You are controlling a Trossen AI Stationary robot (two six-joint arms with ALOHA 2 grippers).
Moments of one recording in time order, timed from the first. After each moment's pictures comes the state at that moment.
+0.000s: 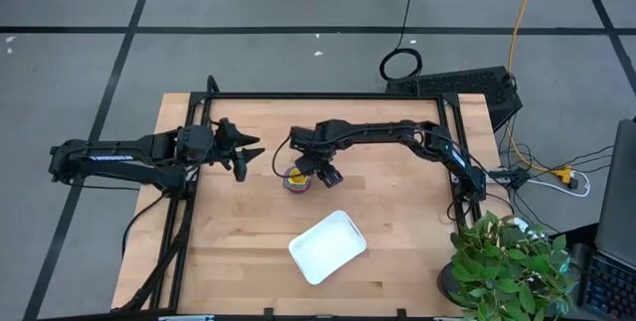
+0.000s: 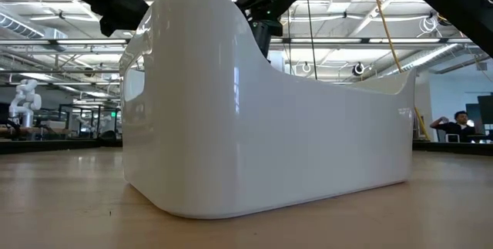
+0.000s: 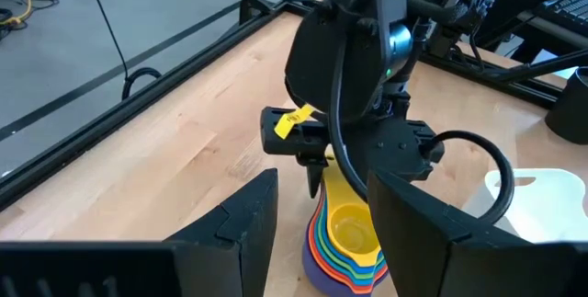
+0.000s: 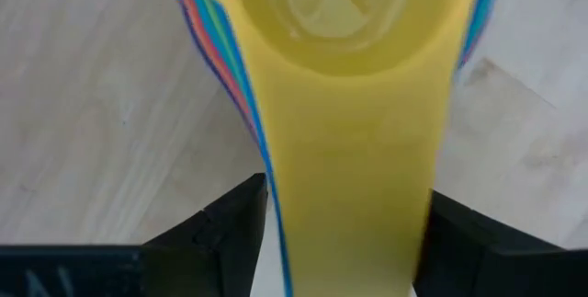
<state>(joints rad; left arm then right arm) 0.08 0.73 0.65 -0.33 -0.25 -0.29 -0.17 2.24 1.84 -0.93 -0.12 -0.72</state>
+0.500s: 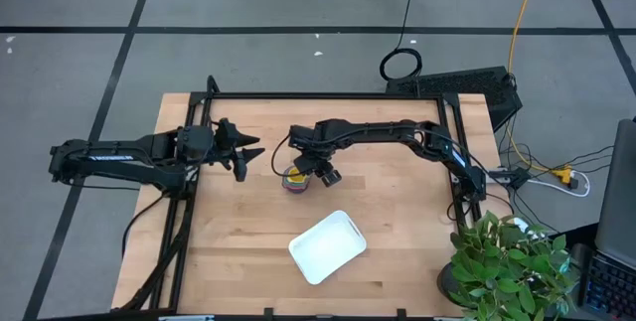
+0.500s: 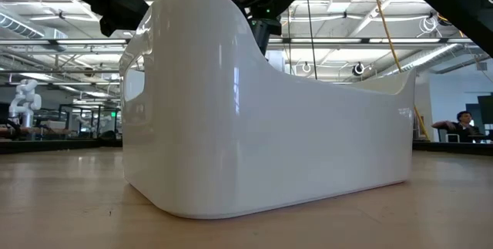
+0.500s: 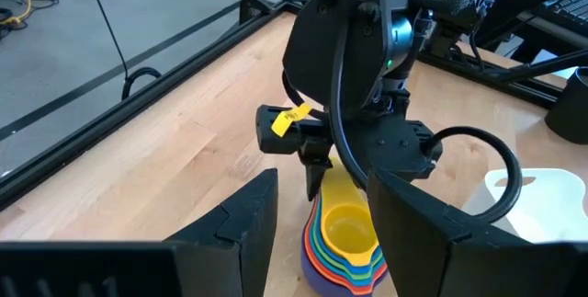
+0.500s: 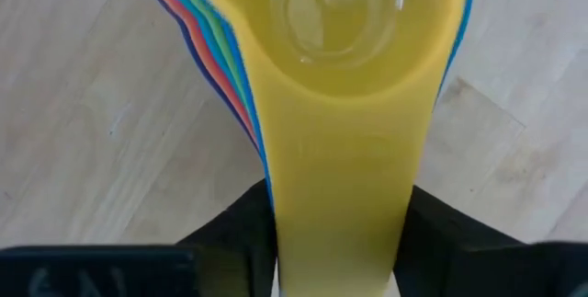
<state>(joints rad) 0.08 0.73 0.65 -0.33 -0.25 -0.29 -0.17 2.24 1.85 -0.90 -0.13 -0.75</state>
